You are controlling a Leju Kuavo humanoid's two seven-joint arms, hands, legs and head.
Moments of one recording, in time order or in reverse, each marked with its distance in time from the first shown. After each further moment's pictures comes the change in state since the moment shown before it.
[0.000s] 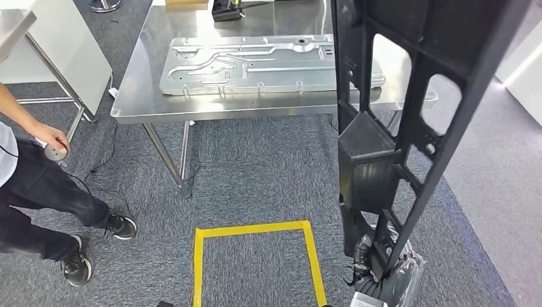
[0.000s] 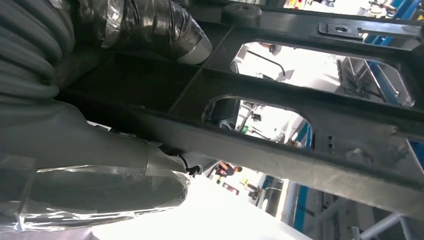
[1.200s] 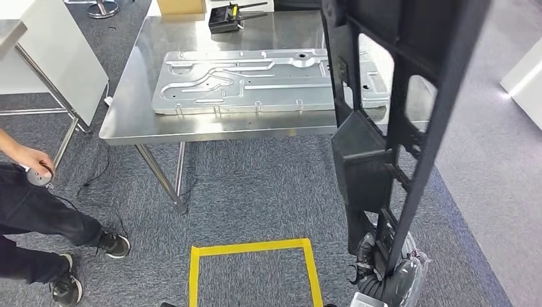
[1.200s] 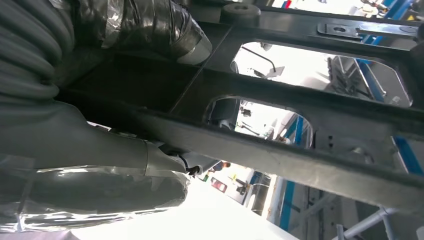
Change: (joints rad) left arm 0.004 -0.004 -0.001 0.000 -0.015 -0.008 0.001; right arm -0.006 -0.014 -0.009 -0.020 0.036 0.000 0.003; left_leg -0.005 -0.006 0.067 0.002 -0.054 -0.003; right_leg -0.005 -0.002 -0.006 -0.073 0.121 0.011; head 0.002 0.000
